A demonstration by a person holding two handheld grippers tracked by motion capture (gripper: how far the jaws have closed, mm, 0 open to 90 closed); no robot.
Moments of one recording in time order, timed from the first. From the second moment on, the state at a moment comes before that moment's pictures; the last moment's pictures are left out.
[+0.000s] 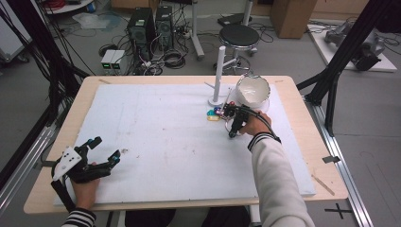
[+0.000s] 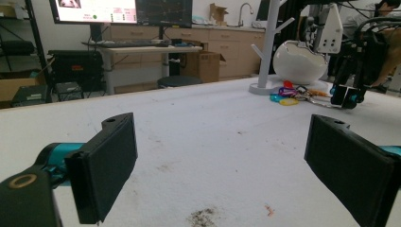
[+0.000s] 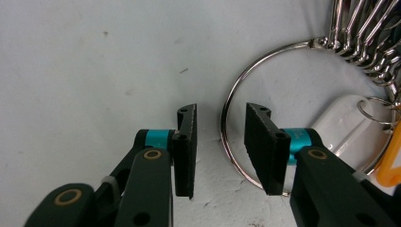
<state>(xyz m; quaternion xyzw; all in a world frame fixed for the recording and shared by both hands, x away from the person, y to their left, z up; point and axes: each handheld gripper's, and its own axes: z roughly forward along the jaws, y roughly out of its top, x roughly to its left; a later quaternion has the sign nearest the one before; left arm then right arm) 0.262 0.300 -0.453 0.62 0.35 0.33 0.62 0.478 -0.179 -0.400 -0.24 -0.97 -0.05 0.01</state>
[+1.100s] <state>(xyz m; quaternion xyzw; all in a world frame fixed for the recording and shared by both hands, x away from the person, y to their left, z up) 0.262 0.300 -0.453 0.62 0.35 0.33 0.62 0.479 -0.177 -0.405 -0.24 -0.97 -0.04 0.00</state>
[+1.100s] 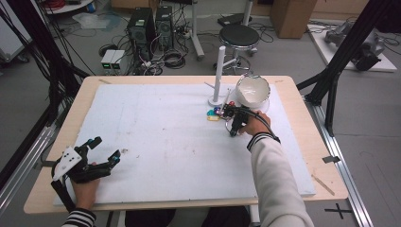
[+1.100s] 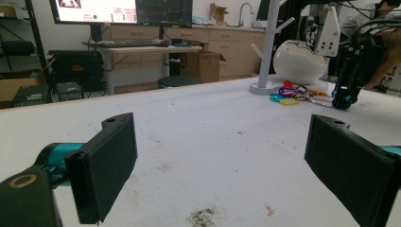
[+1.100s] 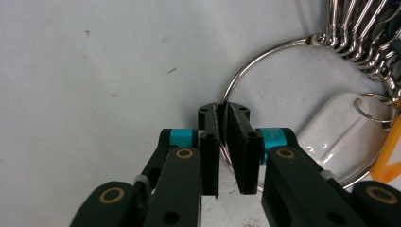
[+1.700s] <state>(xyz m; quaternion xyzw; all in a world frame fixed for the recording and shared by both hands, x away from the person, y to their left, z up) 0.263 0.300 -0.453 0.62 0.35 0.33 0.62 0.478 -0.178 -0.396 -0.25 -0.97 -0.04 -0.01</state>
